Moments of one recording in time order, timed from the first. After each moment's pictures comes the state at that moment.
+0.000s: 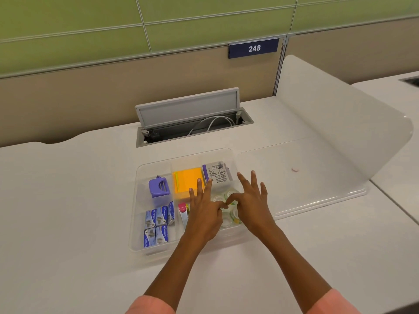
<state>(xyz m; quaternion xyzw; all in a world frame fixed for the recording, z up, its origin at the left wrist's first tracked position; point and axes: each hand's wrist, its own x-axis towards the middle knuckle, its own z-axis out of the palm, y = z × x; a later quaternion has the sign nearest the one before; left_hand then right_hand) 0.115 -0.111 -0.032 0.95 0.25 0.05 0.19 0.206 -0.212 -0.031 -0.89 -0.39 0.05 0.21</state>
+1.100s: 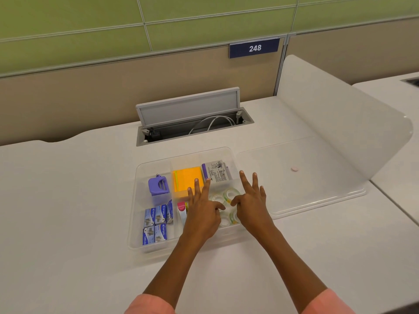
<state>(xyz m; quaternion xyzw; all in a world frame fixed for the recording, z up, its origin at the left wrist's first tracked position) 0.118 -0.112 -0.036 0.93 0.29 0.04 0.22 0.210 -0.211 -0.042 -0.90 -0.37 0.07 0.22</state>
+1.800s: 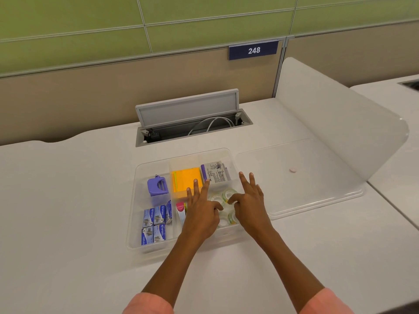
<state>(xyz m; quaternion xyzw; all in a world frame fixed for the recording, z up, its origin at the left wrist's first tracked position) 0.117 -0.112 -0.033 0.93 0.28 0.04 0.22 0.207 -0.214 -0.039 -0.89 -0.37 0.06 0.27</state>
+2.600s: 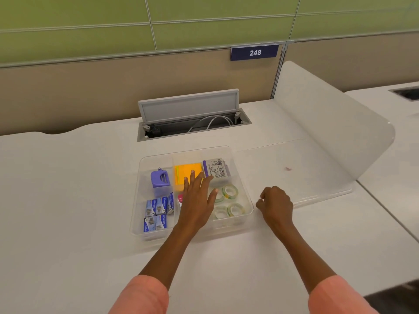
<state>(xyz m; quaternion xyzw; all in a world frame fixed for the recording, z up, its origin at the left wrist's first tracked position) 0.102 -0.101 -0.028 0.92 0.24 0.18 0.26 0.218 -0.262 -0.021 -0.96 -0.22 0.03 0.20</state>
